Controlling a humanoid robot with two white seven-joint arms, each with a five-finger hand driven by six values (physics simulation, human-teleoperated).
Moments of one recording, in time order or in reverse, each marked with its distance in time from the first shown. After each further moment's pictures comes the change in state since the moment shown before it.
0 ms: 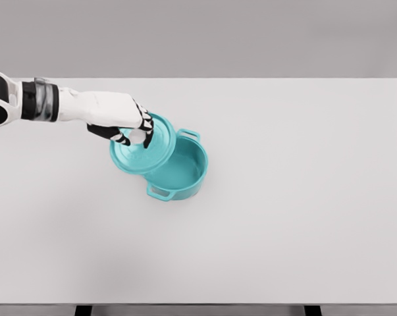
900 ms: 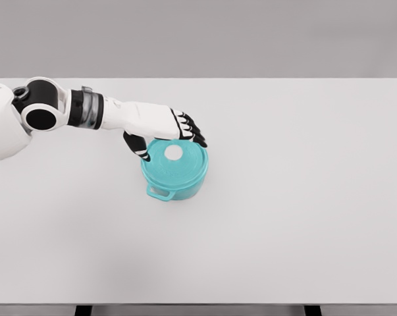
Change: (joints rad) left arm 0.017 -0.174 -0.016 0.047 -0.038 0.000 -0.005; right arm 0.000 0.000 0.000 0.000 0.000 0.000 0.000
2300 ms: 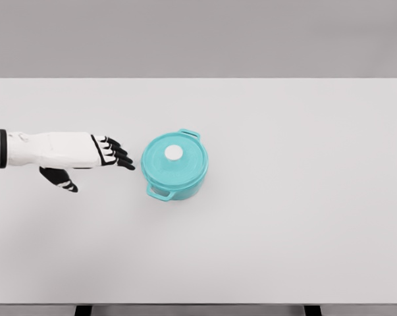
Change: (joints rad) left arm 0.268 0.428 0.197 -0.288 0.044 0.000 0.015; right arm -0.002 0.000 0.002 -0.002 0.001 -0.001 0.001
